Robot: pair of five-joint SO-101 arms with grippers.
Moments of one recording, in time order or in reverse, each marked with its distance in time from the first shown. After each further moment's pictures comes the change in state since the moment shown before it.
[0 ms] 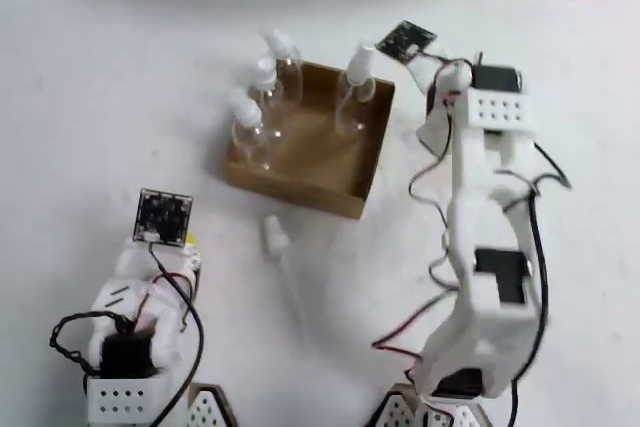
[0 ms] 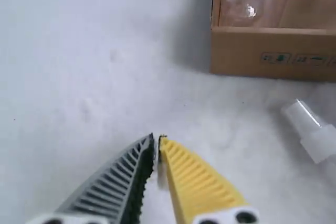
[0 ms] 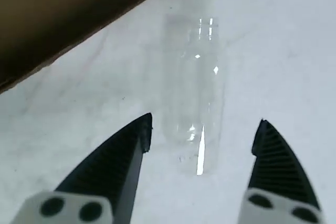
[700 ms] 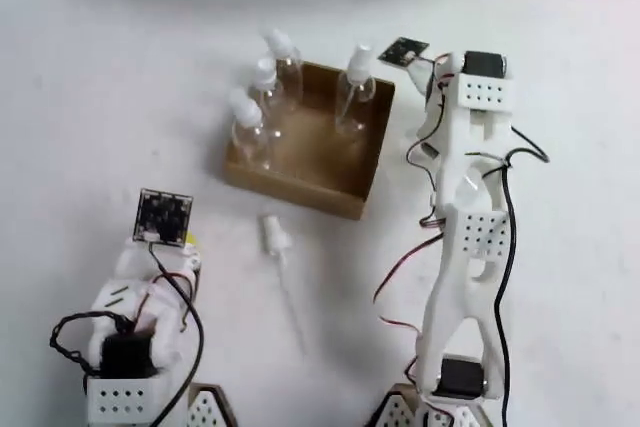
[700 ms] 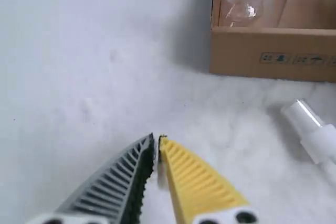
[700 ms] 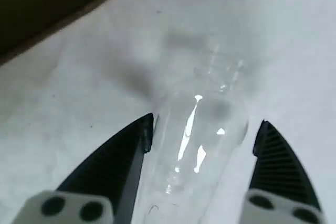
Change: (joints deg) left arm 0.0 0.0 0.0 0.0 0.0; right arm 2.3 41.4 -48.3 17.6 4.9
